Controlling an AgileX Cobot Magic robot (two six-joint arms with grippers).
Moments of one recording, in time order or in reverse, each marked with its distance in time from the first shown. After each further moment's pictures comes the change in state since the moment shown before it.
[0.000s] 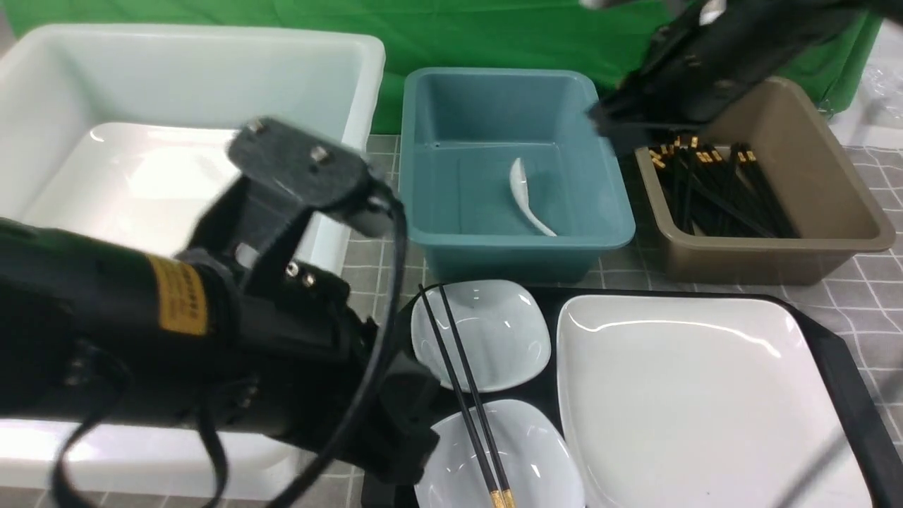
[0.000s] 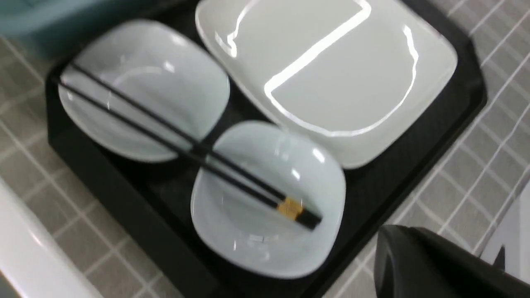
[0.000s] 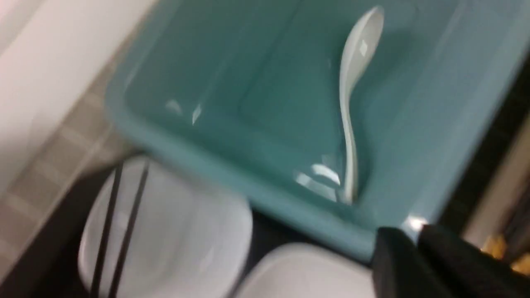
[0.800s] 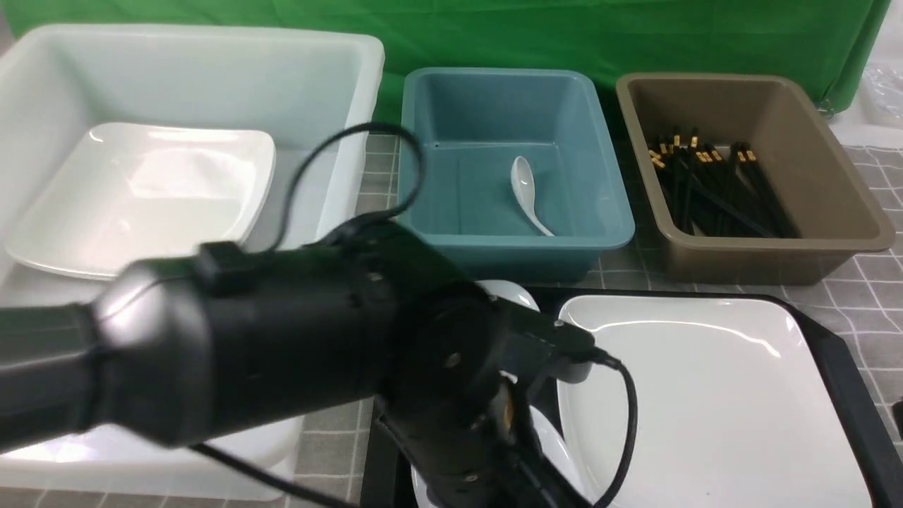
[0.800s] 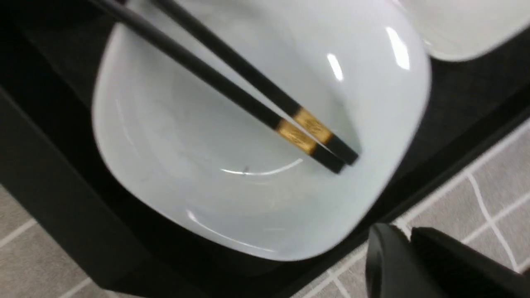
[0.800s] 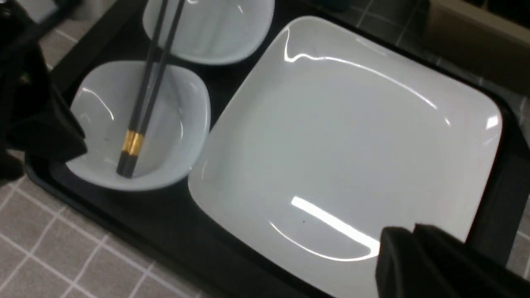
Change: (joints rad) right arm 0.000 -1.108 0.956 -0.022 -0.100 0.022; left arm -0.176 0.563 -0.224 0.137 0.165 -0.367
